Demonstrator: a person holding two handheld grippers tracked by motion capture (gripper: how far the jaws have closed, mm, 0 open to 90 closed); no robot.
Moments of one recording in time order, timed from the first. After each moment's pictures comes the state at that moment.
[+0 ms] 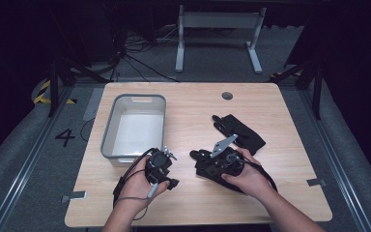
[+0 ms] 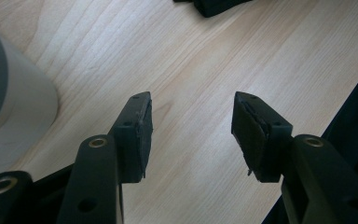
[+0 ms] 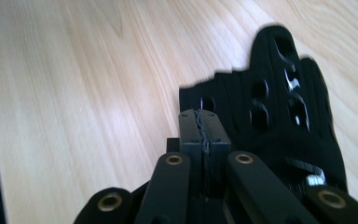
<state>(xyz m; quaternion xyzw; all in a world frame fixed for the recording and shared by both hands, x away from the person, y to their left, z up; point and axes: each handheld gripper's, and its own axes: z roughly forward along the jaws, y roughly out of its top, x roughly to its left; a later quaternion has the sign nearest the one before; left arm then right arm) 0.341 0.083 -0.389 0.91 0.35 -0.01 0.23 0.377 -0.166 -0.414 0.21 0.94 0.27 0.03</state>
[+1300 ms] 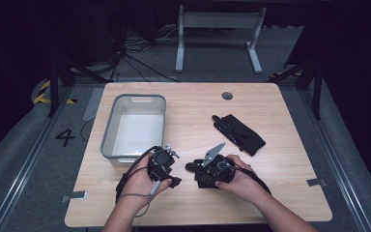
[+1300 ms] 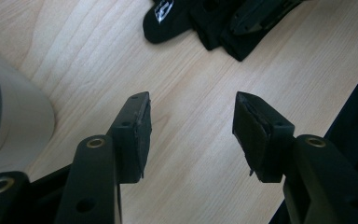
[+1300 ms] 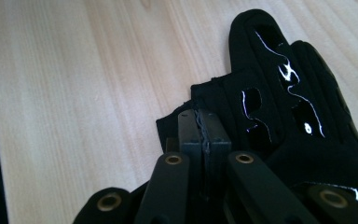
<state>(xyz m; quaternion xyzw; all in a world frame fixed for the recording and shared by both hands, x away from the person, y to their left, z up) 0.349 0.074 -0.389 0.91 0.34 -0.02 0.24 0.370 -0.148 -0.436 0.18 0.95 0.25 0.00</state>
